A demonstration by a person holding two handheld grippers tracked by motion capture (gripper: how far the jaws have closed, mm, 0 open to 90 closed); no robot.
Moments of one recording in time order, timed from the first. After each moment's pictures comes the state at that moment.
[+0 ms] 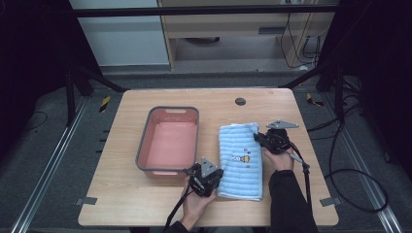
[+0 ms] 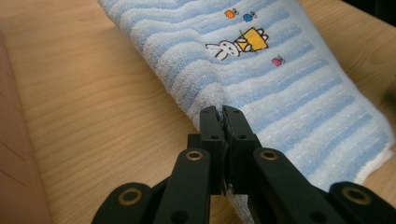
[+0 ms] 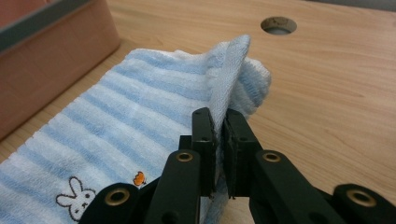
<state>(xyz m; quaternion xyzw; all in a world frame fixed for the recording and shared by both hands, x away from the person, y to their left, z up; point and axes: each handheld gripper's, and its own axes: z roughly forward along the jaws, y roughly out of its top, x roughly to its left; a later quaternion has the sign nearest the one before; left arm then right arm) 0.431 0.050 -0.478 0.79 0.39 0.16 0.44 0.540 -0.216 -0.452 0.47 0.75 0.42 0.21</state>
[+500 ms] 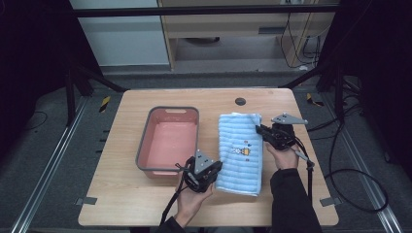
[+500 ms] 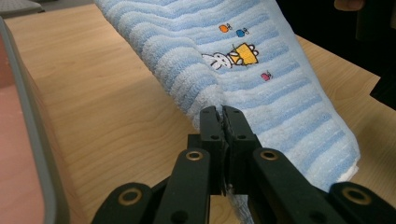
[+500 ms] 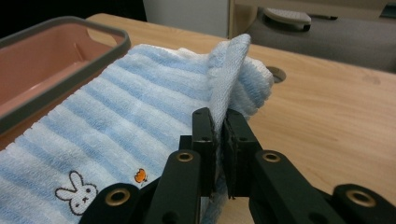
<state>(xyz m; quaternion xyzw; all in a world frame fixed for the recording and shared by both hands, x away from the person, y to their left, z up) 0.426 0.061 -0.430 0.78 0.37 0.18 0.47 0.524 -0.214 -0.406 0.45 0.73 0.46 0.24</state>
